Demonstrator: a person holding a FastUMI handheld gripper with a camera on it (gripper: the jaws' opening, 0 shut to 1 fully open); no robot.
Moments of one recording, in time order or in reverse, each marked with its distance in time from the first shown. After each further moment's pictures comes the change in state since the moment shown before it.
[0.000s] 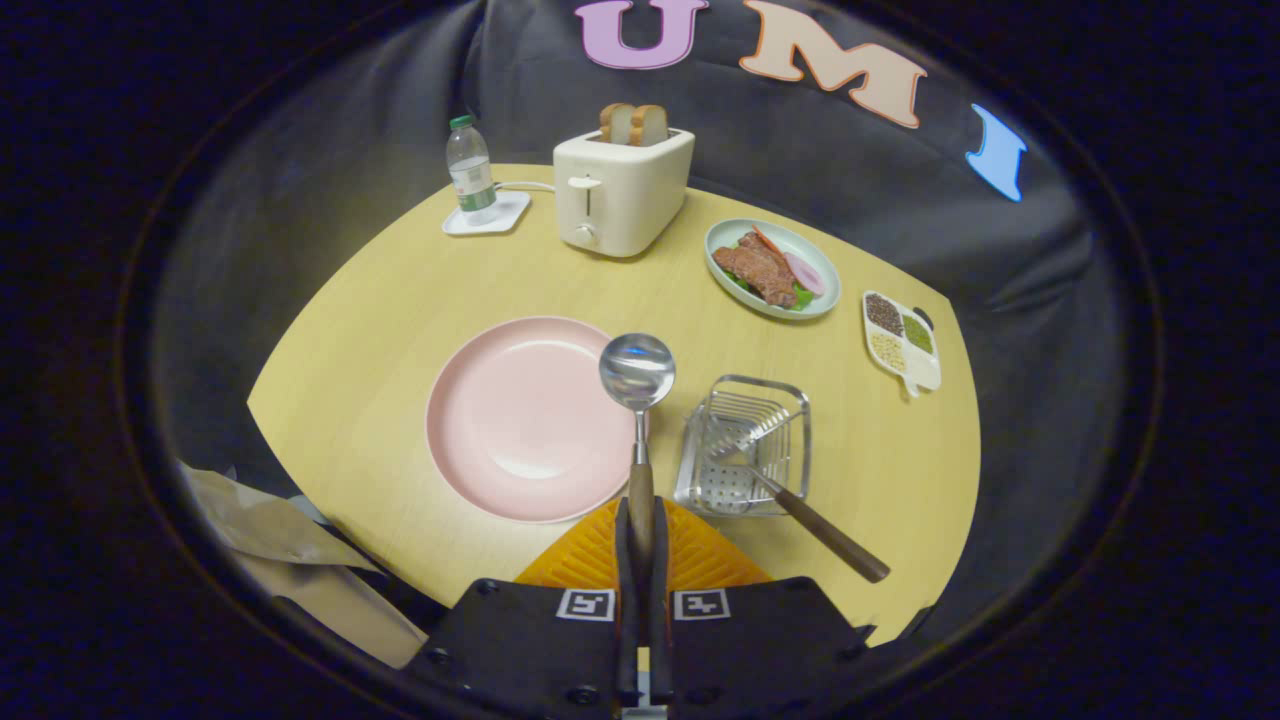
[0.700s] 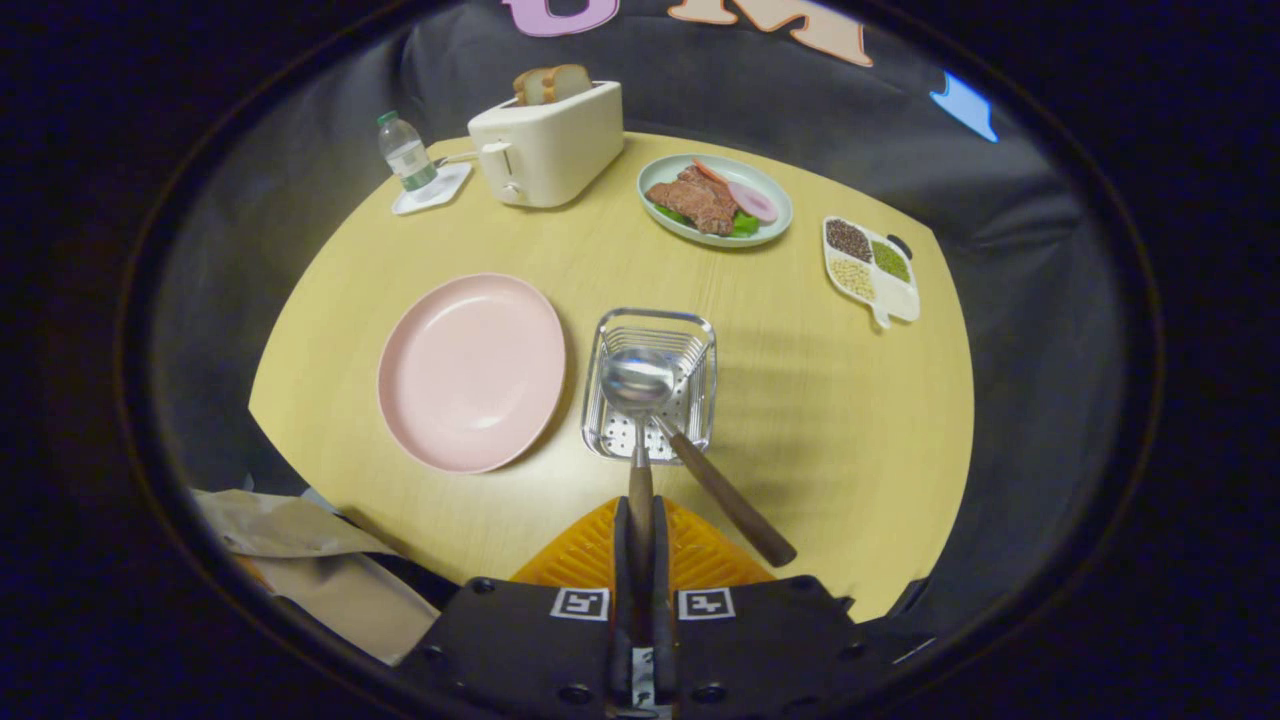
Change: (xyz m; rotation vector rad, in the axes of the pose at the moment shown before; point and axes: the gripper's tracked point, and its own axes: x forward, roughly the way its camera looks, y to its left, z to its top) arm 0.005 -0.049 -0.024 0.084 0.188 0.016
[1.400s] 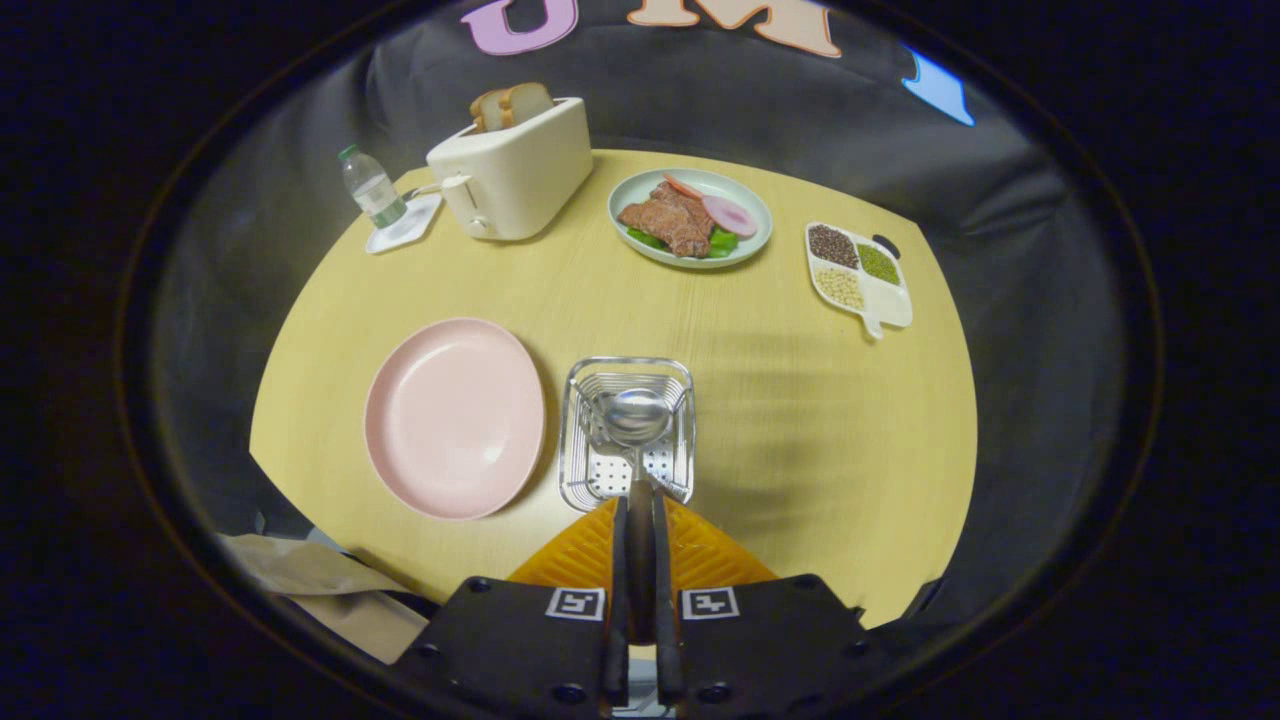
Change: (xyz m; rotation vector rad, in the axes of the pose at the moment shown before) arm 0.012 -0.010 0.025 0.084 -0.042 -0.011
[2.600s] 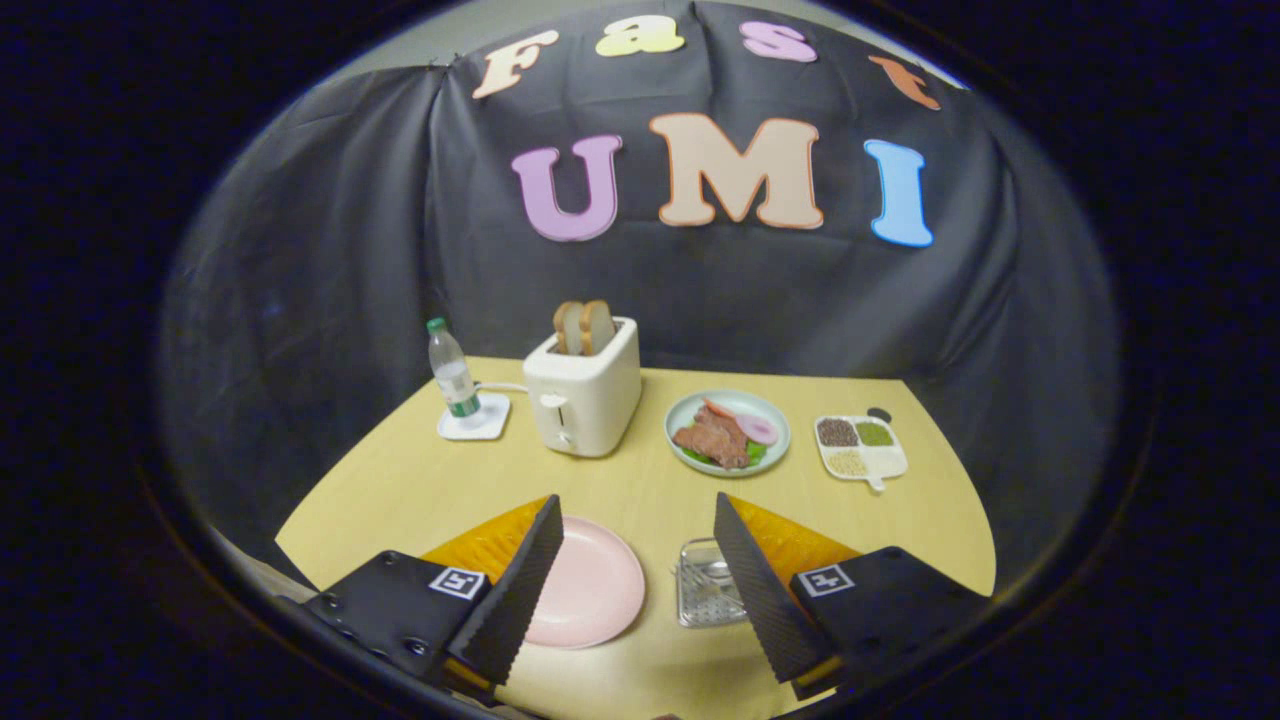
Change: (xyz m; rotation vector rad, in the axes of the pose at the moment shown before) arm -0.108 0.086 0.097 0.074 -0.777 0.028
